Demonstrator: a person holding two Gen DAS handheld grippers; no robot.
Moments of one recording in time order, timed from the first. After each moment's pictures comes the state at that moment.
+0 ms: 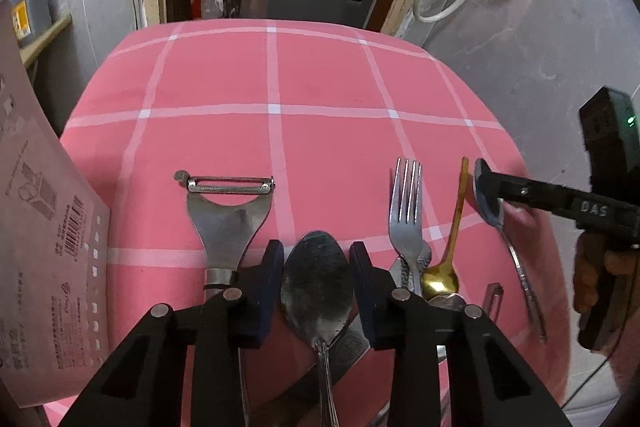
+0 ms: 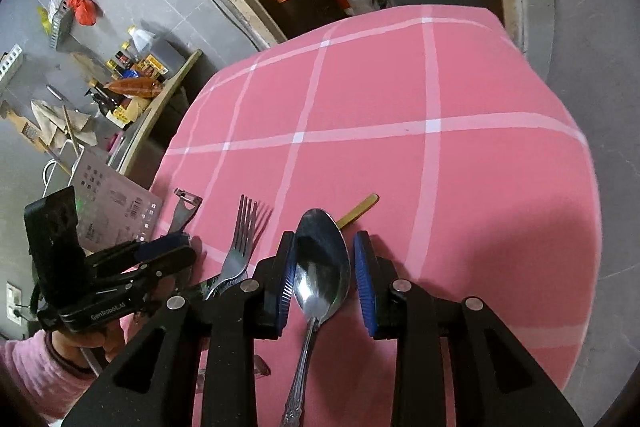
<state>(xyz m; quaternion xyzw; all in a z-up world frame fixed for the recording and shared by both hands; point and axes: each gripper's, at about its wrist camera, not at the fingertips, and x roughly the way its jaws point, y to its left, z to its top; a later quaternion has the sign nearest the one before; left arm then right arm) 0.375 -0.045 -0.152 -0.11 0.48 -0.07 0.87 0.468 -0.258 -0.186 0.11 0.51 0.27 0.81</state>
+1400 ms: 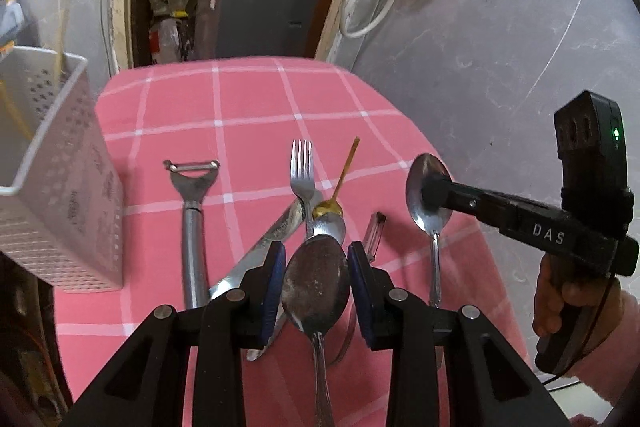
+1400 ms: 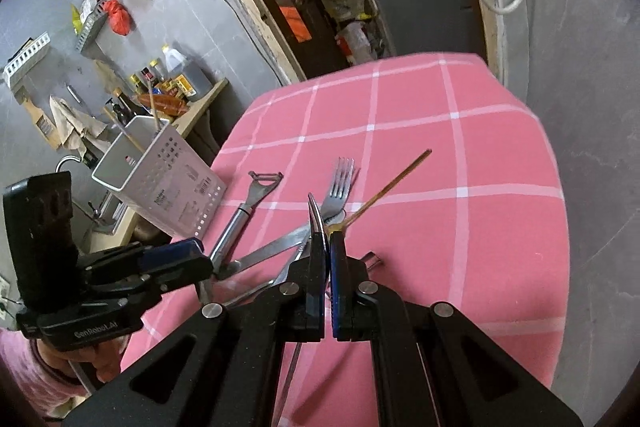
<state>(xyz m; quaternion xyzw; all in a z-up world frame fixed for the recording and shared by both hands) 0.274 -0.064 -0.086 -0.08 0.43 -0.14 0.89 0.332 -0.254 -0.120 0.10 0.42 0.23 0.87</state>
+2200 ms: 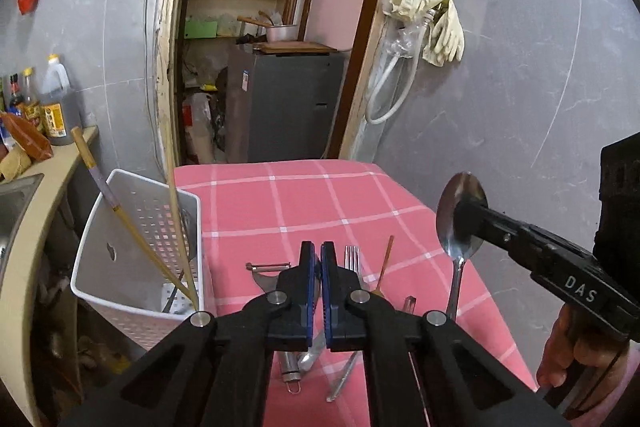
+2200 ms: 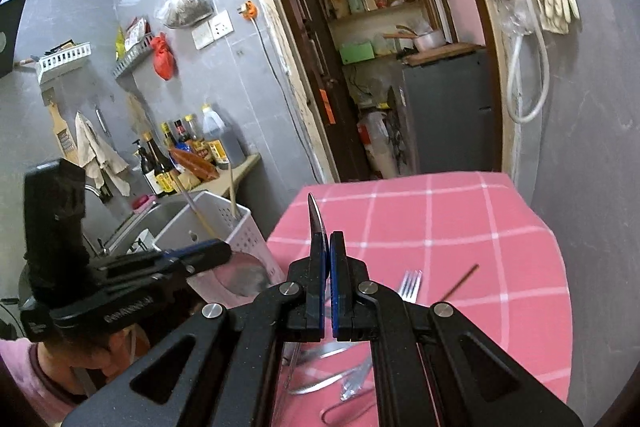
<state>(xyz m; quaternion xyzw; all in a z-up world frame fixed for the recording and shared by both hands) 0.270 -0.002 -0.008 -0.07 0.32 -0.10 0.94 0.298 -0.194 -0.009 0.08 0.27 0.23 0.93</state>
